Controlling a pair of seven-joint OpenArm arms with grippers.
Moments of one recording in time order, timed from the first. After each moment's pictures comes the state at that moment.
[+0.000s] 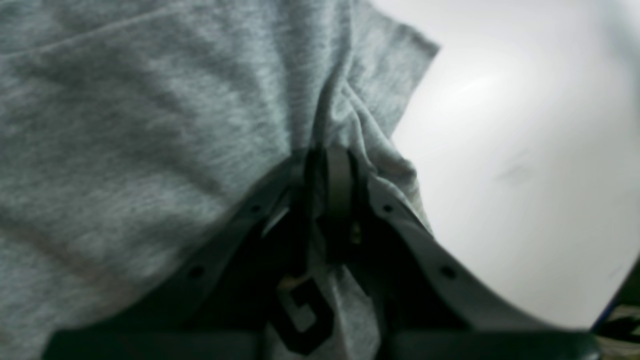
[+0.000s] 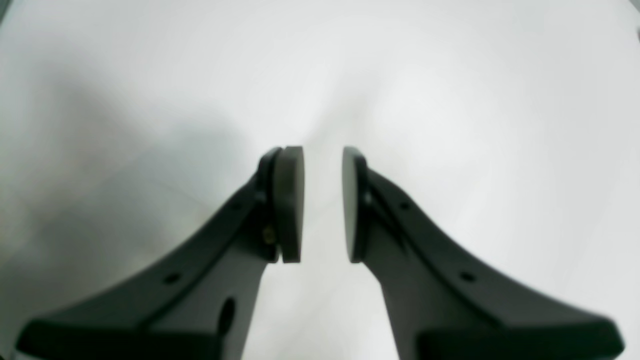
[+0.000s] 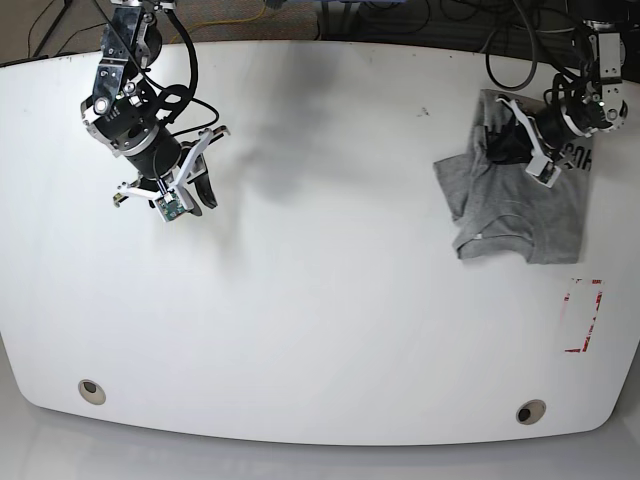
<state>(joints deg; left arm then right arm) 17.3 -29.9 -11.1 79.2 -22.8 -45.4 24.2 -14.1 9.1 16.4 113.1 13.0 40.3 -46.0</state>
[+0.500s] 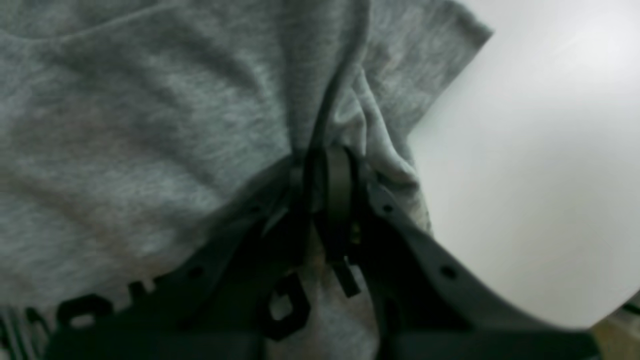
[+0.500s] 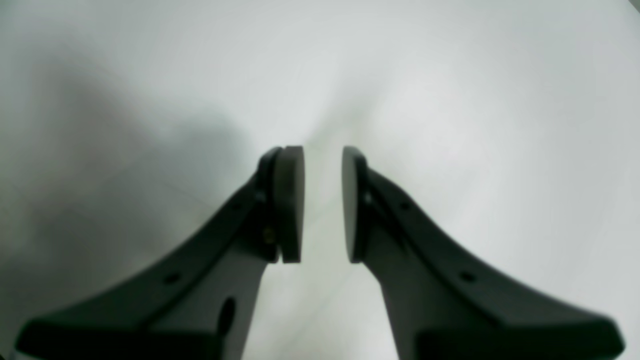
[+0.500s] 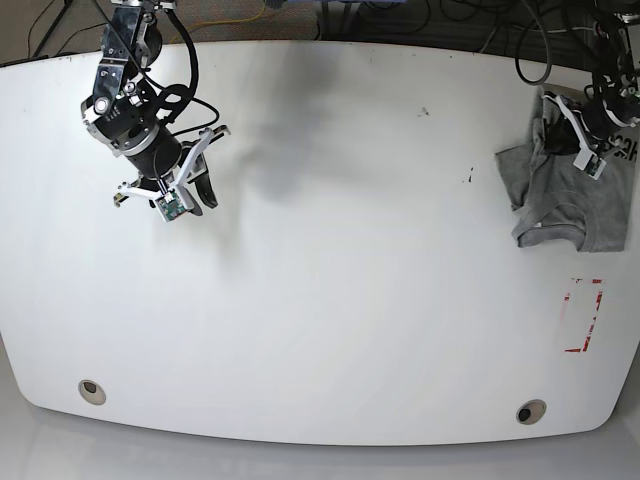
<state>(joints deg) 21.7 -34.5 -21.8 78.5 -18.8 -43.7 27.9 -14.2 9.1 16.4 113.1 13.1 40.6 -46.0</state>
